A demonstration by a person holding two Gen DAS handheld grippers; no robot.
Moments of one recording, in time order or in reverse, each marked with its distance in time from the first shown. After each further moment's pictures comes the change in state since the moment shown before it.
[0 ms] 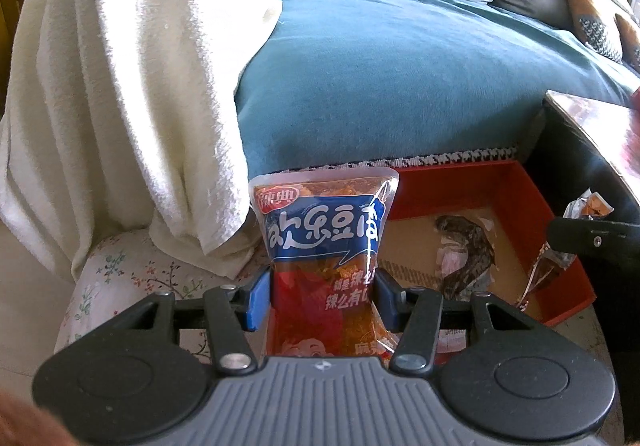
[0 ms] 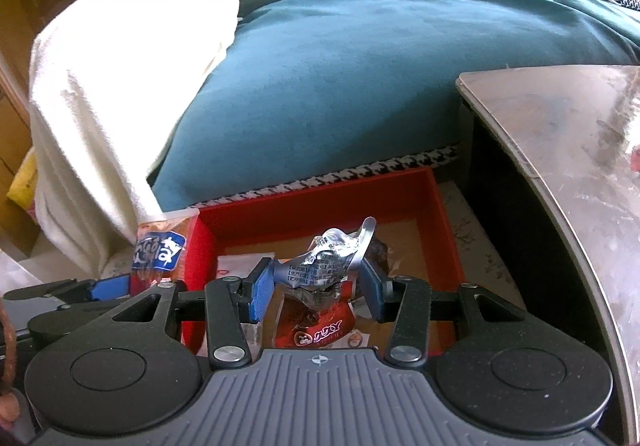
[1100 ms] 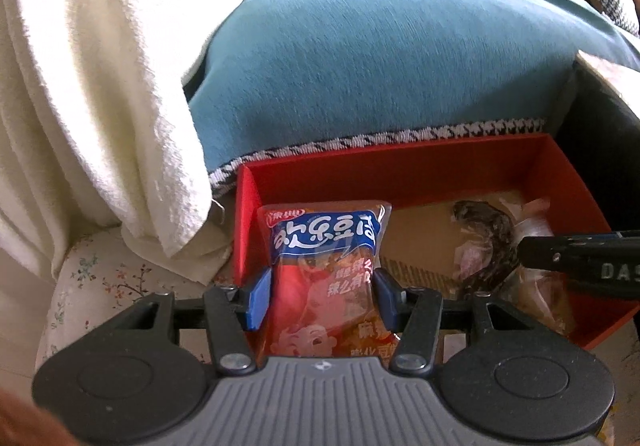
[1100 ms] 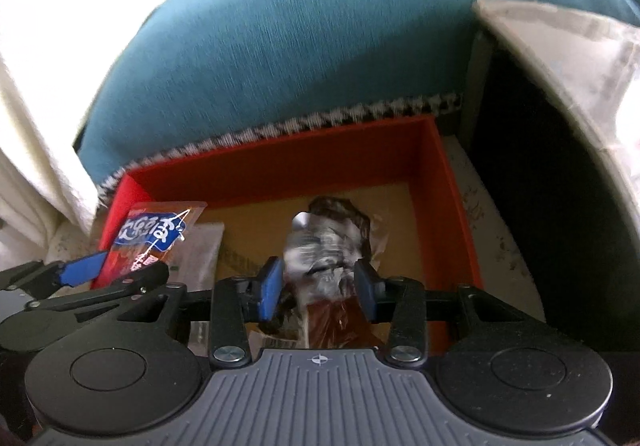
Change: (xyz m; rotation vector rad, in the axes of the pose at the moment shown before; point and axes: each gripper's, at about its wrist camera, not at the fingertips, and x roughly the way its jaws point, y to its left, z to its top) left arm 0.053 -0.023 0.008 0.038 0.072 0.050; right arm 0.083 -0.015 0.001 0.003 0.178 -0.076
